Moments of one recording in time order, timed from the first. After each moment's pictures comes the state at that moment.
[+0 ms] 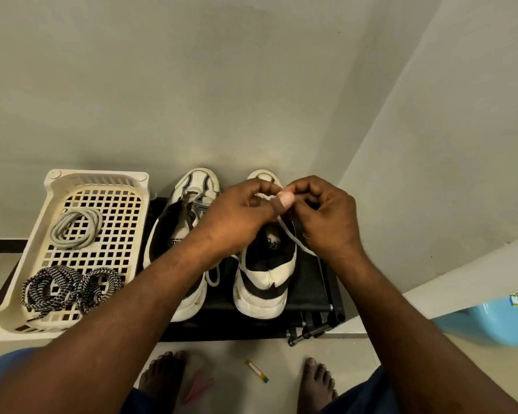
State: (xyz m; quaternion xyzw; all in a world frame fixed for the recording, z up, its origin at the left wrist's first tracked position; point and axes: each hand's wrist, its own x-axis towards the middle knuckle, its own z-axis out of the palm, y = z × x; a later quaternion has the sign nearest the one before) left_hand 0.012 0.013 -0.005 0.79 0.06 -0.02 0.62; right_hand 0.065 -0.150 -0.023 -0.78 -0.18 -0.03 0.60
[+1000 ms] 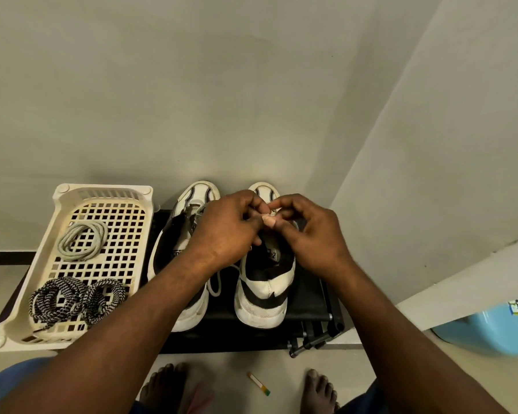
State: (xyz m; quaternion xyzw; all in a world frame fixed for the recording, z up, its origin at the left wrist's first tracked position) left_hand 0.016 0.022 -0.012 0.86 0.08 0.06 0.50; right_hand 0.068 -0.149 -0.031 -0.82 -0.24 0.00 0.52
